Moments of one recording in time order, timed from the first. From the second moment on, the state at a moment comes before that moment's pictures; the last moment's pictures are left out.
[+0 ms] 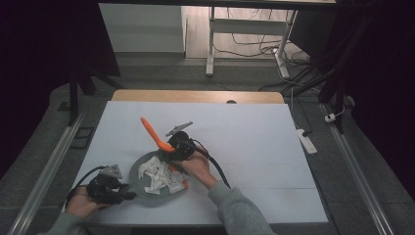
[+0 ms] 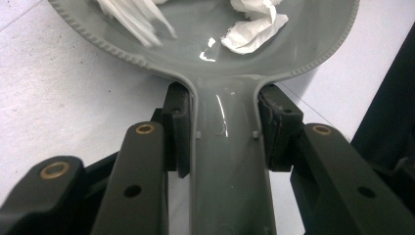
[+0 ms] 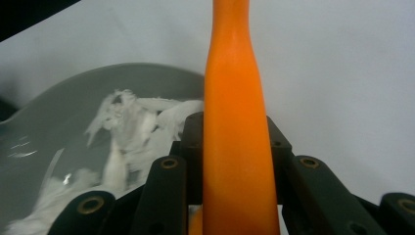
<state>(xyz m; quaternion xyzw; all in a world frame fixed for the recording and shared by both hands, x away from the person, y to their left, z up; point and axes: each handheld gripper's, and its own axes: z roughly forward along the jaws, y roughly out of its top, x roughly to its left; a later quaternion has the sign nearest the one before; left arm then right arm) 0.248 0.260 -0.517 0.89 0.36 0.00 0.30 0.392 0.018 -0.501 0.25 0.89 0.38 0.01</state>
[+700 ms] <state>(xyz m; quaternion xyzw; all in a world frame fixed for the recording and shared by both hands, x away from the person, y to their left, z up) 0.248 0.261 -0.517 0.89 0.35 0.00 0.30 0.391 -0.037 -0.487 0.31 0.86 0.40 0.05</state>
